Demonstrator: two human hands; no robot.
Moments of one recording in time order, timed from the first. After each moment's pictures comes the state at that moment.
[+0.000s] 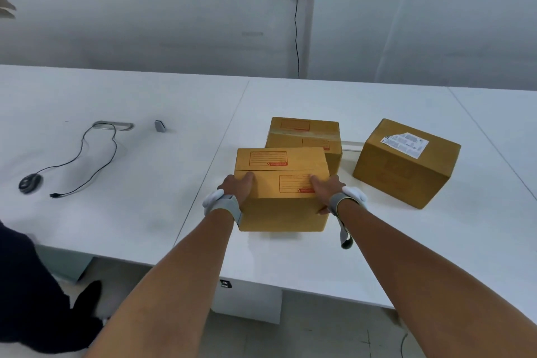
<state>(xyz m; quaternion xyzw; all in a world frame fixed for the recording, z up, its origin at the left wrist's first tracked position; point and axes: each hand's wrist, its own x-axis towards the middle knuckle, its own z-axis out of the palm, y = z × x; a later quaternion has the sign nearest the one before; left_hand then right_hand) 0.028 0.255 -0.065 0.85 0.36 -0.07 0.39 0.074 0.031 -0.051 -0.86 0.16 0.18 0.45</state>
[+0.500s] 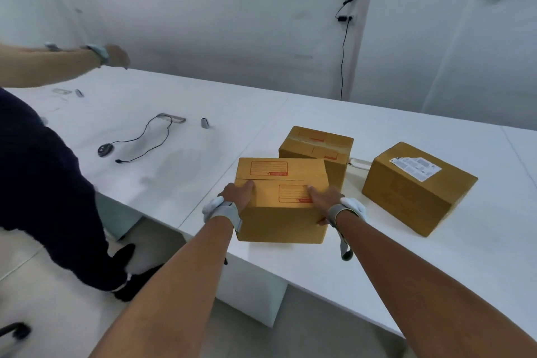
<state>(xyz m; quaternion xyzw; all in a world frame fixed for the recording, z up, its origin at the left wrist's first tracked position) -0.073 0.168 -0.028 0.80 0.46 -0.01 0.38 0.035 -0.026 -0.041 -0.85 0.03 0.22 0.47</state>
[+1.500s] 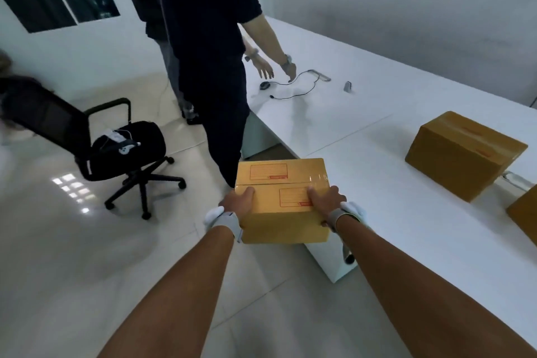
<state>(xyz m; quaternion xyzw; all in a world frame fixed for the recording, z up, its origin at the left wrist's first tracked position) -0.443 0.138 -0.059 0.59 0.69 0.13 0.40 -0.238 0.045 -0.066 -0.86 -0.27 0.31 0.29</state>
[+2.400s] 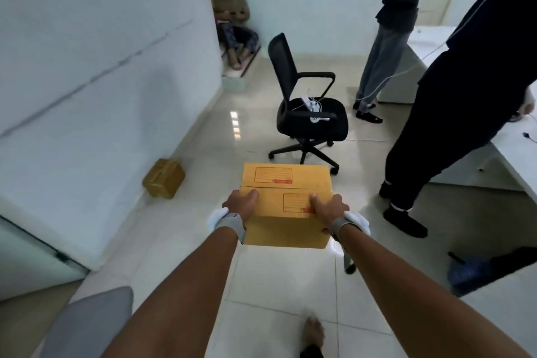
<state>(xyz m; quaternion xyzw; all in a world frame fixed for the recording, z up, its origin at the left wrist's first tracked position) -1.040 0.142 -0.096 0.31 0.83 0.27 0.36 -0.815 0.192 -0.108 -0.73 -0.51 0.42 0.17</state>
